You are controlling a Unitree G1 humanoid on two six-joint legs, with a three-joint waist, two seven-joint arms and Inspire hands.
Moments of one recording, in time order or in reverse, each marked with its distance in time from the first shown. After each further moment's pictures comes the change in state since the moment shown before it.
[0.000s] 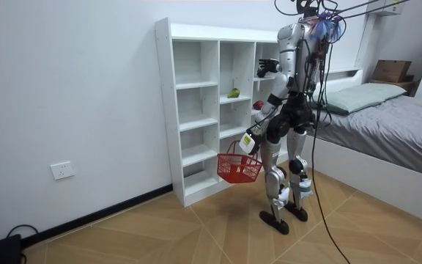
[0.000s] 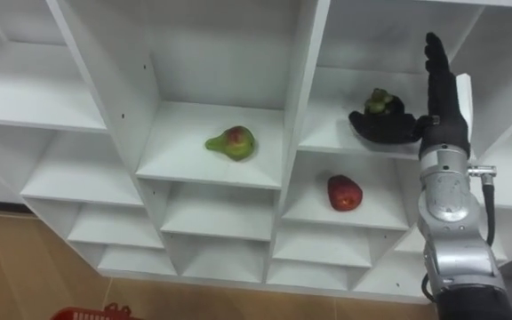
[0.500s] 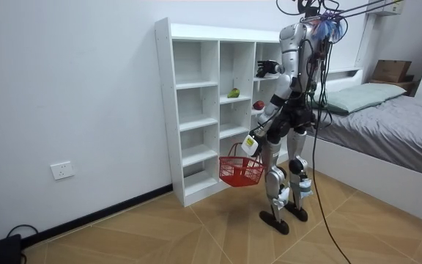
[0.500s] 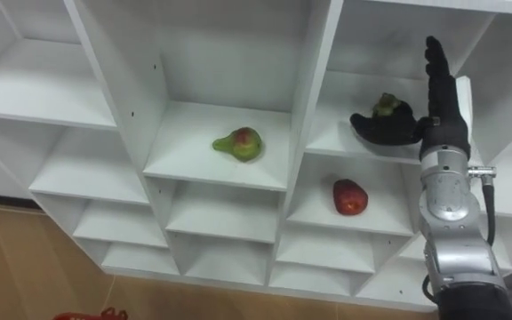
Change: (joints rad) left arm 0.029 0.002 0.007 0.000 -0.002 0.004 0.009; right arm -0.009 -0.002 0.000 0.059 0.009 0.001 0.002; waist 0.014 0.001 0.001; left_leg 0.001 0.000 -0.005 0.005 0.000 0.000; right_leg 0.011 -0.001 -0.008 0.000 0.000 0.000
